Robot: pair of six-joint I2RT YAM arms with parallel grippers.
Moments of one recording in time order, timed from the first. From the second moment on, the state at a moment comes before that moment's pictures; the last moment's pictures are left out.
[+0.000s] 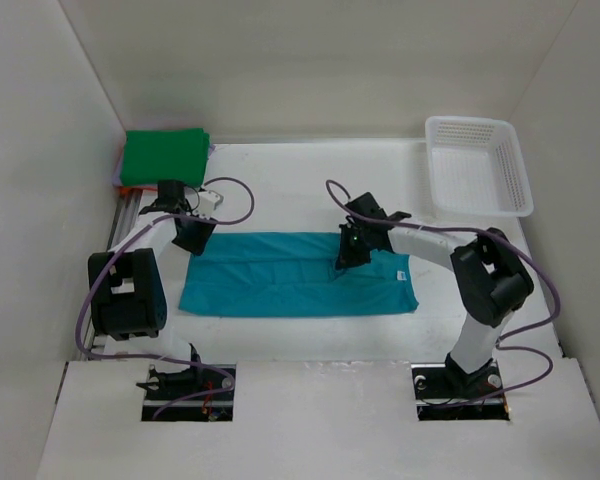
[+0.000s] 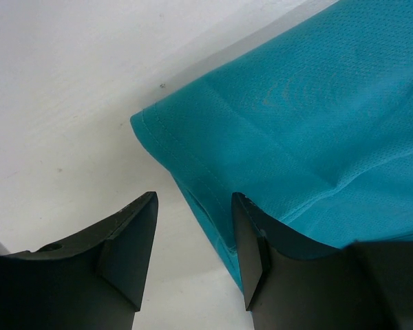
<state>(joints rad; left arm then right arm) 0.08 1.63 1.02 -0.50 0.14 0.56 0.56 1.79 1.13 -0.39 -0.19 0.61</state>
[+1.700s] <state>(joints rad) -0.78 1.87 1.32 -0.50 0.40 0.51 0.36 1.37 0.70 -0.25 -0.04 0.71</state>
